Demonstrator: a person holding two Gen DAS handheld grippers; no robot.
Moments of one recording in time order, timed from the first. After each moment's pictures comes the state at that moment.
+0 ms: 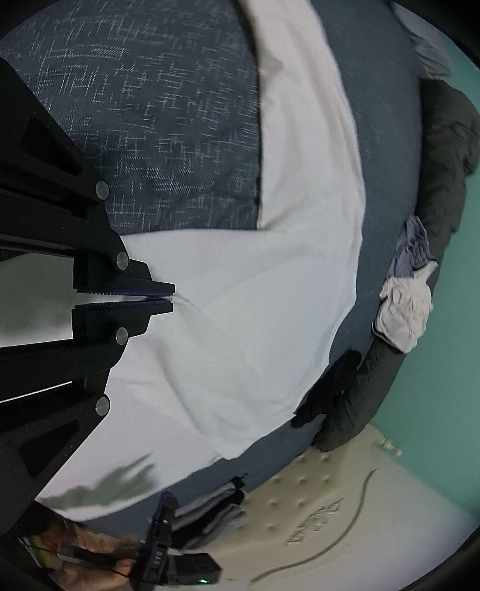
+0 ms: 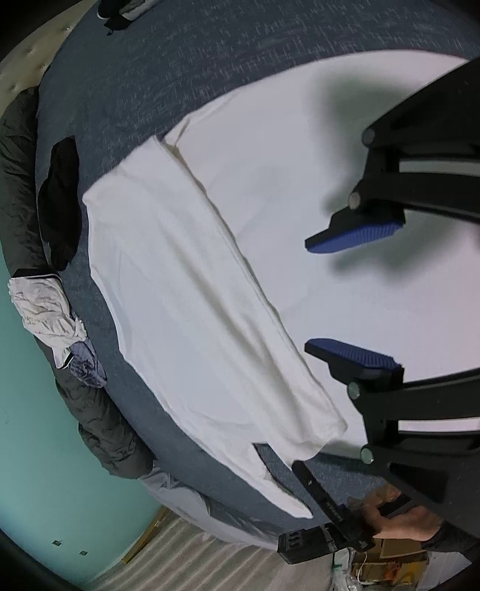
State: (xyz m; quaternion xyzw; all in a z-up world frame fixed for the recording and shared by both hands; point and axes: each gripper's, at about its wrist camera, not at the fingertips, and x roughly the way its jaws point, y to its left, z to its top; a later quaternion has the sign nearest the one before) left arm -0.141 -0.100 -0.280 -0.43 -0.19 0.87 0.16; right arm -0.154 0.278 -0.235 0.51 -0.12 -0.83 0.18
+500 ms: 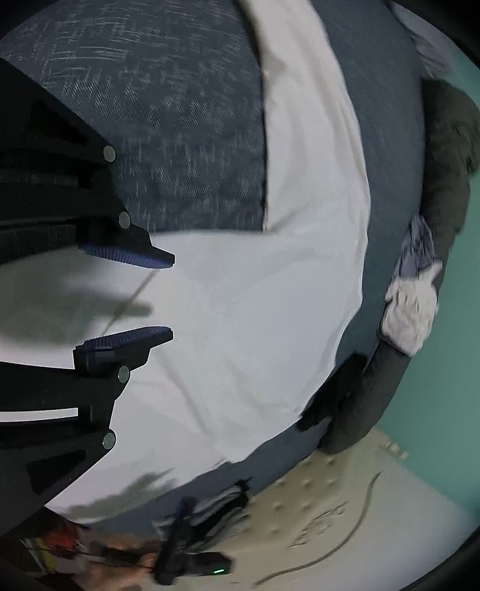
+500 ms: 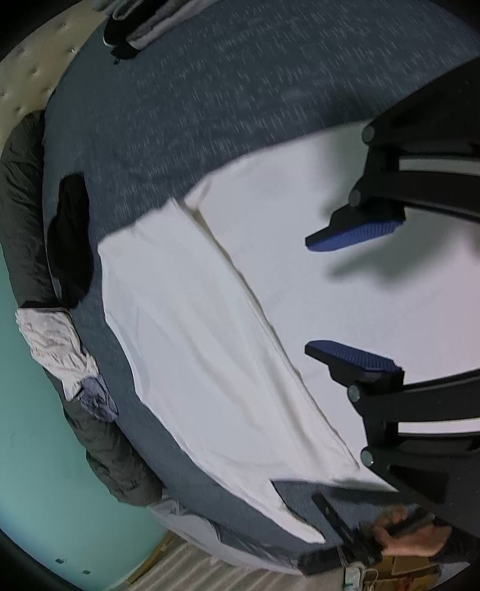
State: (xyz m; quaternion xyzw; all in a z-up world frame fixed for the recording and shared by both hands) left arm -0.143 -0.088 -0.278 -0.44 -0.15 0.87 0.16; right arm -0.179 0.325 -0.235 0.51 -0.09 -0.85 0.12
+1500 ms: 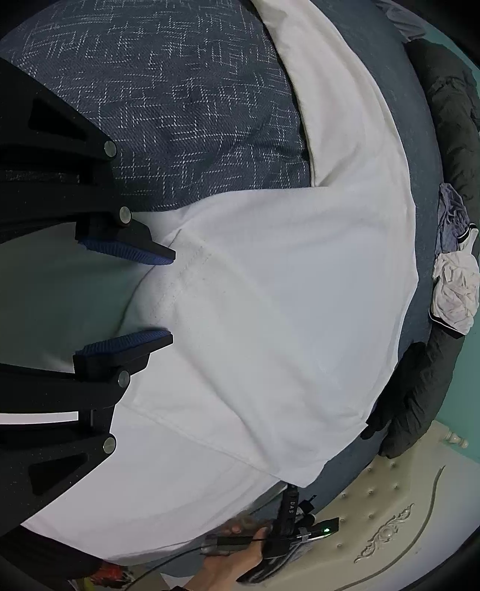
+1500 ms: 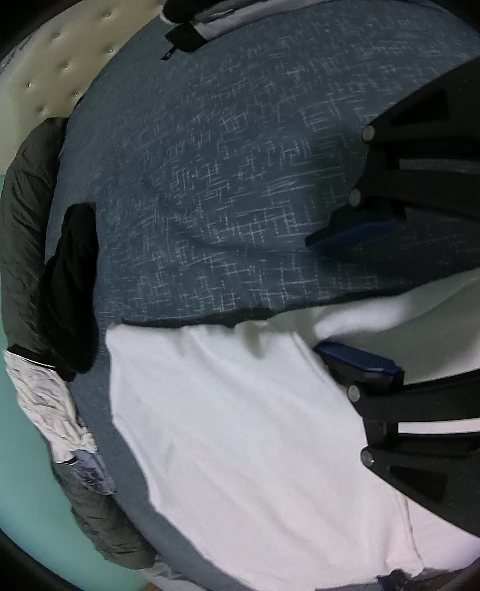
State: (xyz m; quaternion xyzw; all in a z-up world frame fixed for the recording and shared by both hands) left arm -0.152 -0.058 -0.318 -0.50 -0.07 0.85 0.16; right arm -0.317 0.364 -0.305 0.50 0.02 -0.86 0.05
